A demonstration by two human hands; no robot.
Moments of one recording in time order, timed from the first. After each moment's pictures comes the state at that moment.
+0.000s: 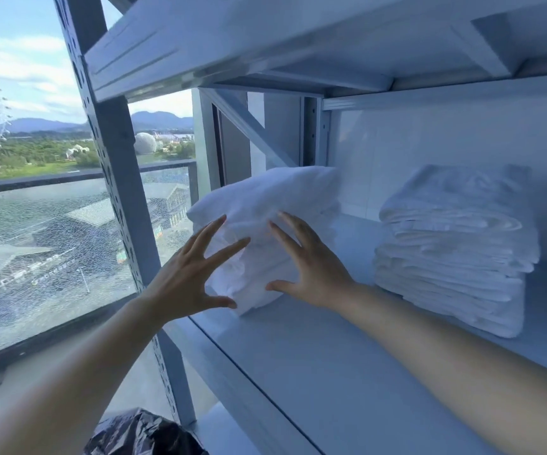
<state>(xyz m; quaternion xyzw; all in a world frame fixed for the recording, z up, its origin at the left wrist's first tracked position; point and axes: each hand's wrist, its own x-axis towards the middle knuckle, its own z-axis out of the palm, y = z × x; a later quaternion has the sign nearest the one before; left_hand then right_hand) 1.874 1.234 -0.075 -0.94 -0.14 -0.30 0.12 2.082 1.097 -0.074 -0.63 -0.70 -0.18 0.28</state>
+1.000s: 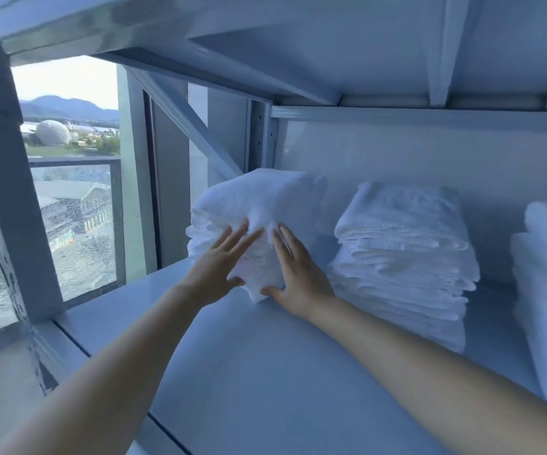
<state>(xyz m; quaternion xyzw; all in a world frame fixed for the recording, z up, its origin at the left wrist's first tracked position) 2.036 1.270 -0.098 -0.95 -0.08 -0.29 -0.04 2.146 1.107 -0.088 -0.78 -0.56 -0.15 0.22</state>
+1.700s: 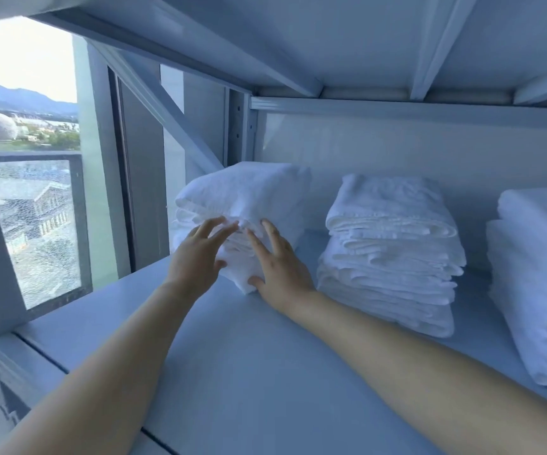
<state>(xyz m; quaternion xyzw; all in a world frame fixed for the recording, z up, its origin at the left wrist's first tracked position) 2.050 1.283 -0.105 -0.91 -0.14 -0.39 -0.05 2.136 1.127 -0.094 -0.81 -0.52 -0.19 0.18</state>
